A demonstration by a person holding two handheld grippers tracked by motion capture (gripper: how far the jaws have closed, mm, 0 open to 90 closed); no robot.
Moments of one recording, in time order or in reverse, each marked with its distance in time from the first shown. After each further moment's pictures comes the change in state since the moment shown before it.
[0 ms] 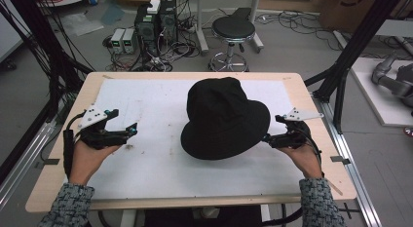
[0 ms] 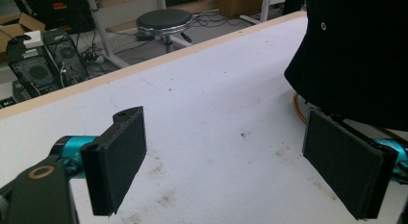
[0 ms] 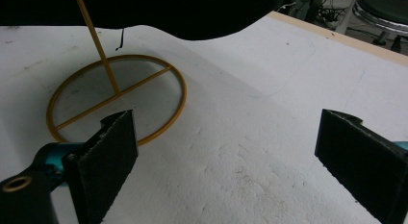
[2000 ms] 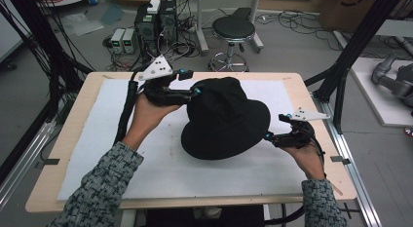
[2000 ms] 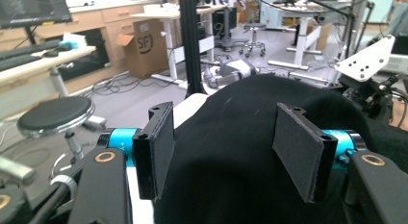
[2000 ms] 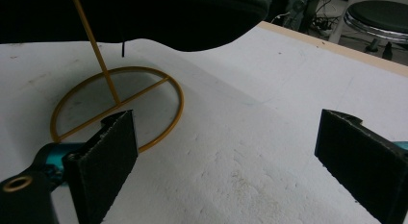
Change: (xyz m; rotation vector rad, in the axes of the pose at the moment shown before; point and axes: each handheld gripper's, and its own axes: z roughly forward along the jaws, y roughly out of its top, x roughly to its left) left arm -0.086 0.143 0.089 -0.191 -0.356 0.111; right arm -0.003 0.000 -0.009 -0.045 -0.009 0.017
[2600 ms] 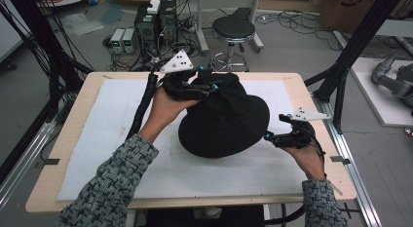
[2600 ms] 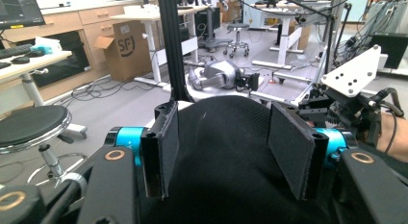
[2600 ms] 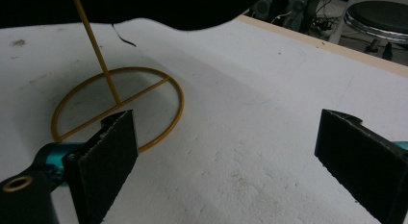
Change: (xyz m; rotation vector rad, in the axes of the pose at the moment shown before) left arm -0.016 0.021 0.045 0.002 -0.092 0.022; right arm 0.000 0.000 -0.001 0.000 0.001 0.005
